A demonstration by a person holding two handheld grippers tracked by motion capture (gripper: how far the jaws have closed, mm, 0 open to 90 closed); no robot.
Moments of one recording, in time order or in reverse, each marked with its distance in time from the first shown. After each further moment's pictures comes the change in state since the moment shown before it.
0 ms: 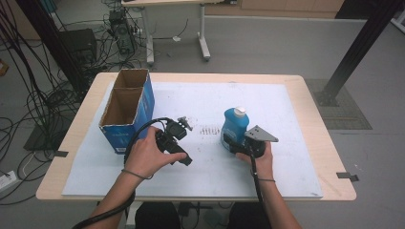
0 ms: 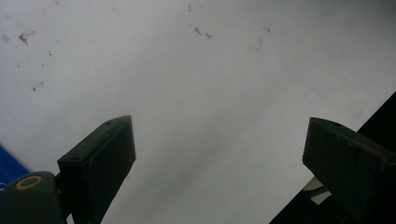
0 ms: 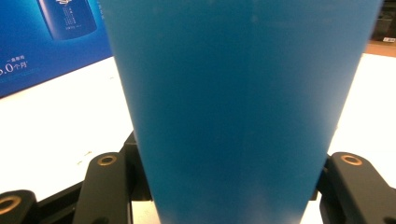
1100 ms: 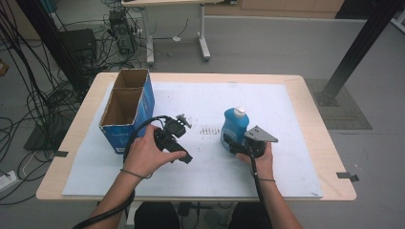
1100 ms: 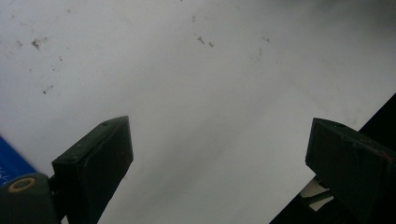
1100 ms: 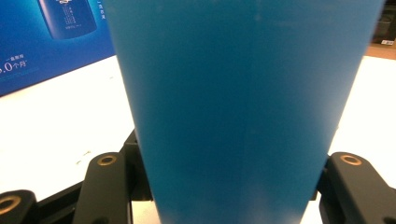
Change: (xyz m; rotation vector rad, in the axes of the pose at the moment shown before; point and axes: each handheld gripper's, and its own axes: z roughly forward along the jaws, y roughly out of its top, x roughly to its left) left arm 0.001 -0.003 -0.007 -0.027 0.003 -0.015; right arm 0.001 -0.001 0.000 -0.004 -0.003 -0.008
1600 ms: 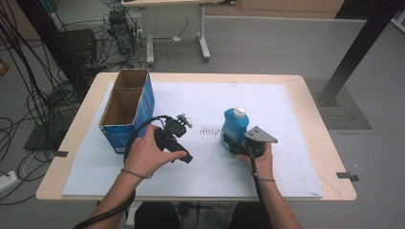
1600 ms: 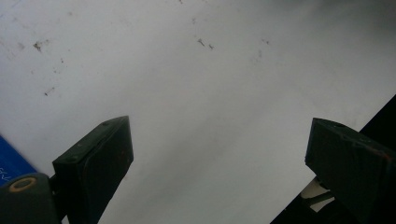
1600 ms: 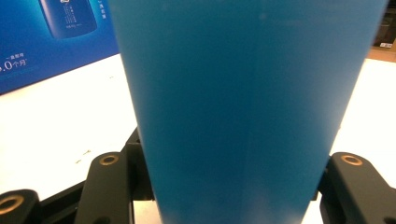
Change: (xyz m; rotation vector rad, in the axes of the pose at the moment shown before) left arm -0.001 0.000 0.000 0.002 0.005 -0.002; right arm 0.001 -0.001 0.000 -0.003 -0.002 -0.010
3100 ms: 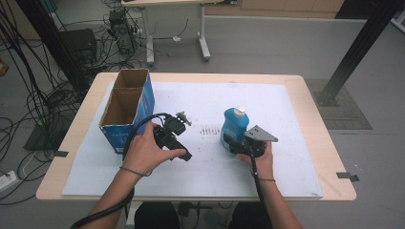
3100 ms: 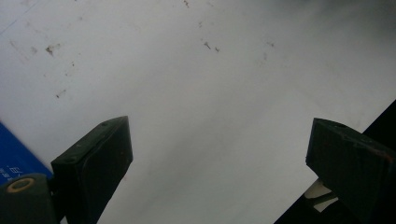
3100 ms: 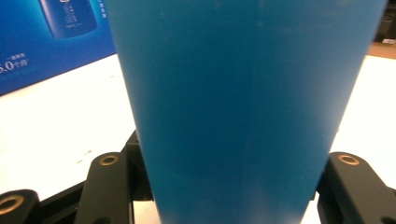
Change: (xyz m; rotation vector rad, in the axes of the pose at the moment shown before) left arm 0.002 0.005 -0.008 -0.002 0.012 0.016; right arm -0.002 0.005 0.000 0.011 0.009 0.009
